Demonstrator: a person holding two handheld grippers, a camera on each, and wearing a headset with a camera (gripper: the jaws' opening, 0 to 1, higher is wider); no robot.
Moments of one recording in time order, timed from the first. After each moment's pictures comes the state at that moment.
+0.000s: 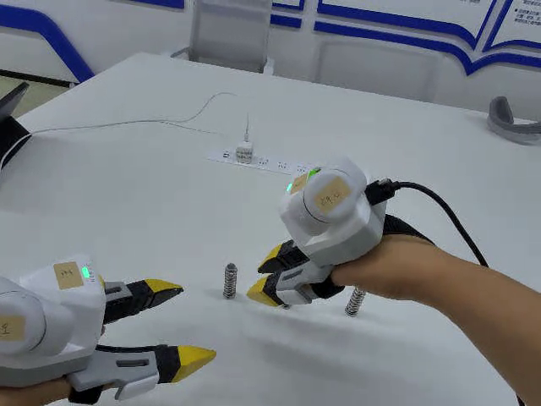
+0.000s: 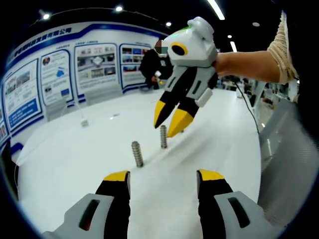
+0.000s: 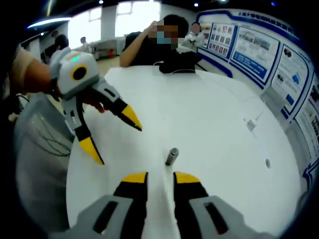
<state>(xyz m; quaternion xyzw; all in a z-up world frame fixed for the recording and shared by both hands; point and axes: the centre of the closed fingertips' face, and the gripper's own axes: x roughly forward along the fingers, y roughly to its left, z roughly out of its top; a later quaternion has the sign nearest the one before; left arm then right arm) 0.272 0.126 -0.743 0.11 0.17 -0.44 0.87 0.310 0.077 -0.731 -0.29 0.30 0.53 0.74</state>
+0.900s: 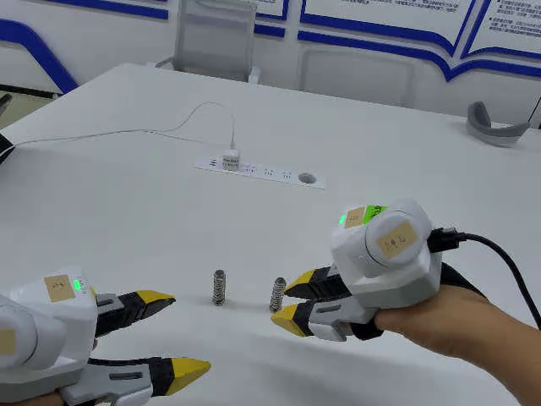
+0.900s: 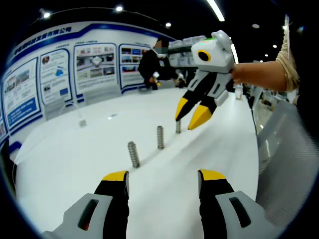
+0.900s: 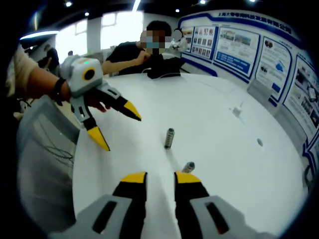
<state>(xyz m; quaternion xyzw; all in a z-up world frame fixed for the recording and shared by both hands) 0.270 0.123 -0.744 0.10 0.17 -0.45 0.87 0.289 0.031 -0.729 -0.23 0.28 0.49 0.79</state>
